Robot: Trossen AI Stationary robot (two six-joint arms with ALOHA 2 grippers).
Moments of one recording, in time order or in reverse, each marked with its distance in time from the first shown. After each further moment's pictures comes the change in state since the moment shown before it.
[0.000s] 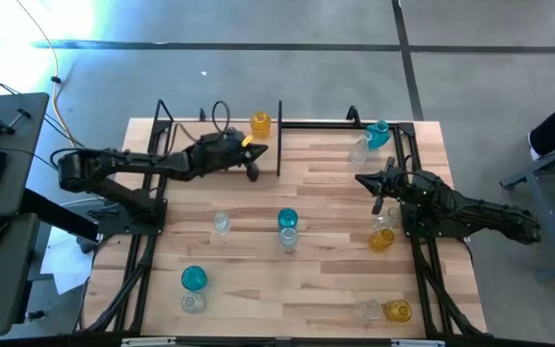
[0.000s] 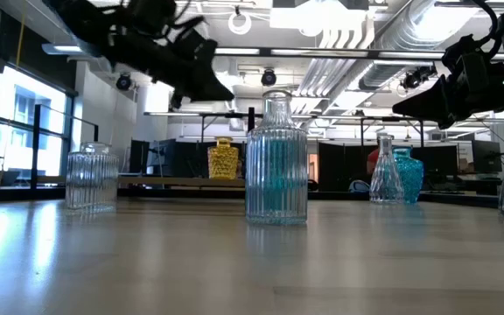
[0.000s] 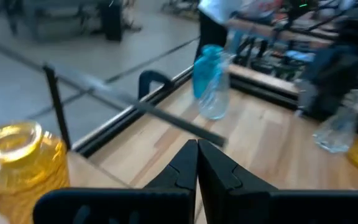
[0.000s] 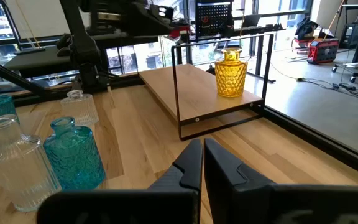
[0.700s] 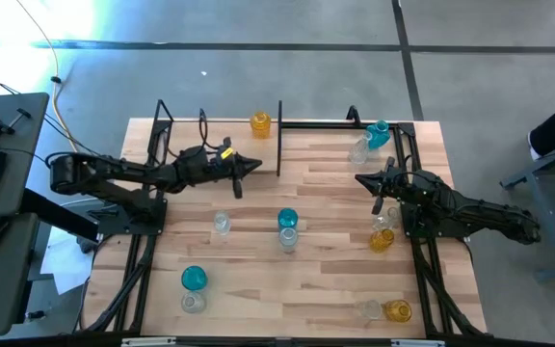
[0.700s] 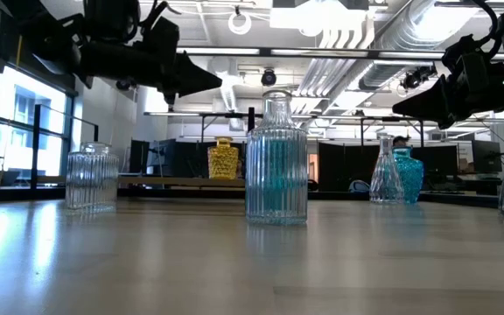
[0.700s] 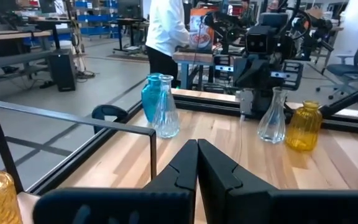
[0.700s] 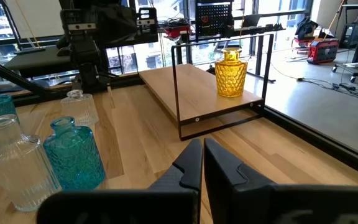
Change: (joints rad) left arm -0.034 -0.067 -0.231 0.341 0.166 0.126; right arm 0.000 0.000 0.000 0.000 0.000 0.000
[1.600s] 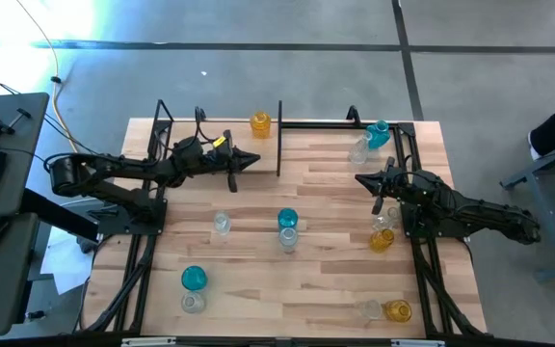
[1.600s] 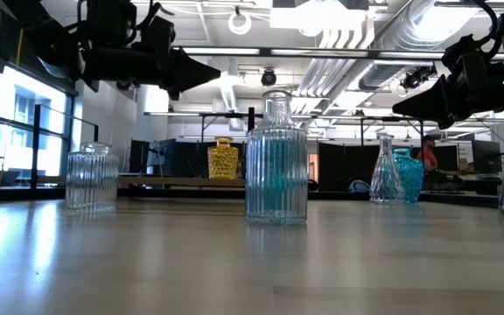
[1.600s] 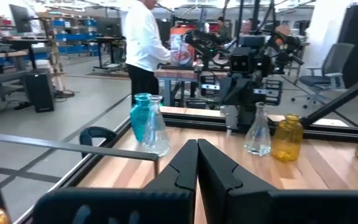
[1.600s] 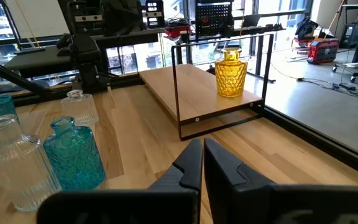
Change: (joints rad) left arm 0.112 0.001 0.001 0.074 0.216 0.007; right arm 0.000 0.000 0.000 0.000 0.000 0.000
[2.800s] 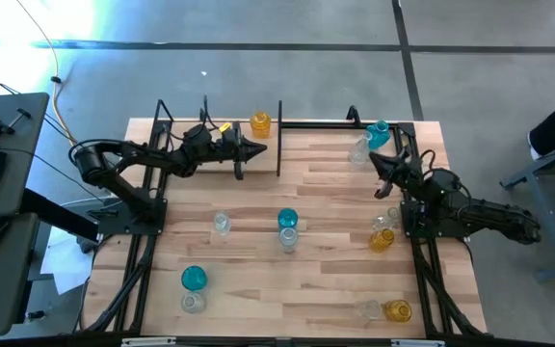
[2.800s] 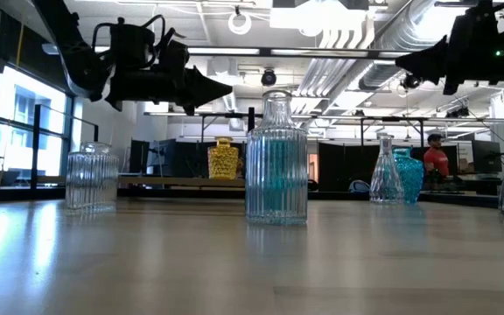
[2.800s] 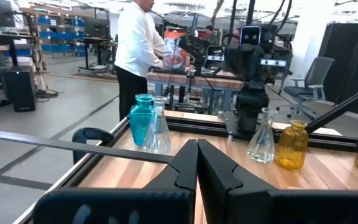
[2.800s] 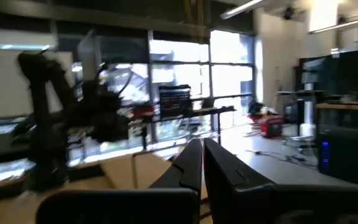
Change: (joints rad) left arm 0.148 0.242 0.088 0.186 0.197 -0.071; right arm 0.000 0.000 0.030 0.338 0.197 -0.097
